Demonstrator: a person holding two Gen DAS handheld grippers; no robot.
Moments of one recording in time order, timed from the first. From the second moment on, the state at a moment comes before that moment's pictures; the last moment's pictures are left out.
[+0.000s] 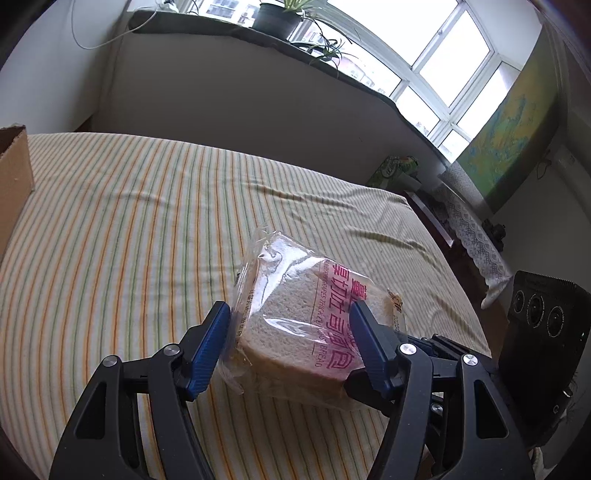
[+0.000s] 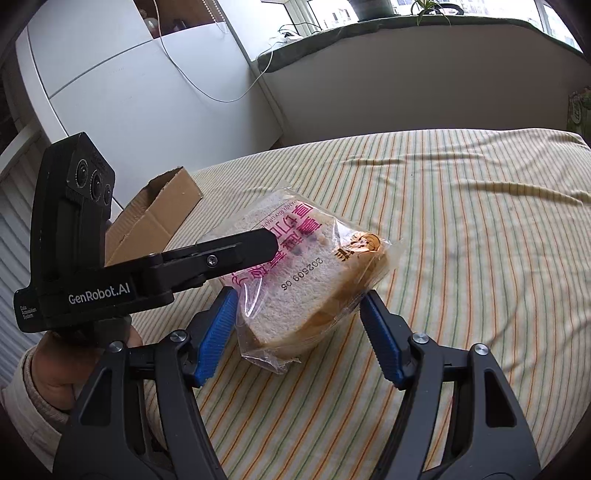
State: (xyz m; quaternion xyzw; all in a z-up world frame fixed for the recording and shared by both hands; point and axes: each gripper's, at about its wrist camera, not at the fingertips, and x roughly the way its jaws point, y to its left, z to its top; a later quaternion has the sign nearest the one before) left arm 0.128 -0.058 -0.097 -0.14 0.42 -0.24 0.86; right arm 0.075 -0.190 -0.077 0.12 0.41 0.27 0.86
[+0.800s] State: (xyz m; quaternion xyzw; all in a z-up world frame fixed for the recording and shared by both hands) left arm 0.057 0.024 -0.004 -0.15 0.31 -0.21 0.92; right arm 0.019 -0.112 0.034 0.05 0.32 0.32 0.89
